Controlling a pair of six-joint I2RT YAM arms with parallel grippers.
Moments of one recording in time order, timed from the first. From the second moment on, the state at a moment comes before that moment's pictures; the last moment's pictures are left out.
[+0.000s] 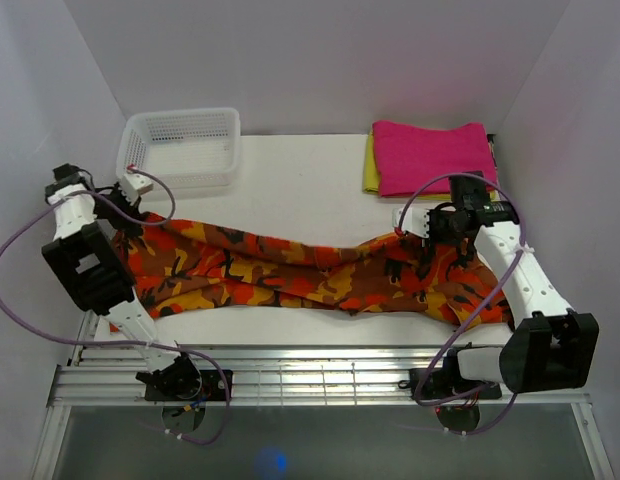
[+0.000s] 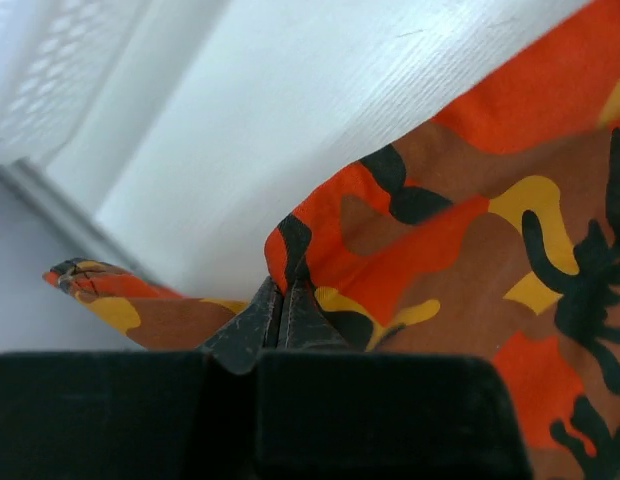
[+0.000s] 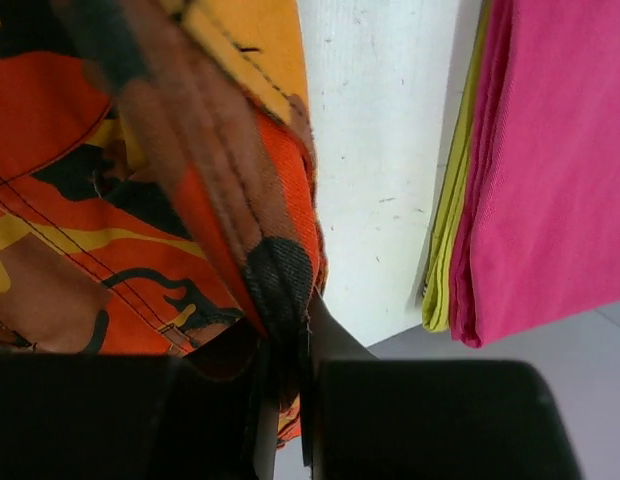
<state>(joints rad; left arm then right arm) 0.49 2.00 1.62 -0.95 0.65 1.42 0.14 1.32 1.11 -0.88 -0.23 -1.46</state>
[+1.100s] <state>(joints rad) 0.46 1.85 1.69 -0.68 0.58 0.70 -0.24 1.77 1.72 -0.93 -0.26 -0.91</state>
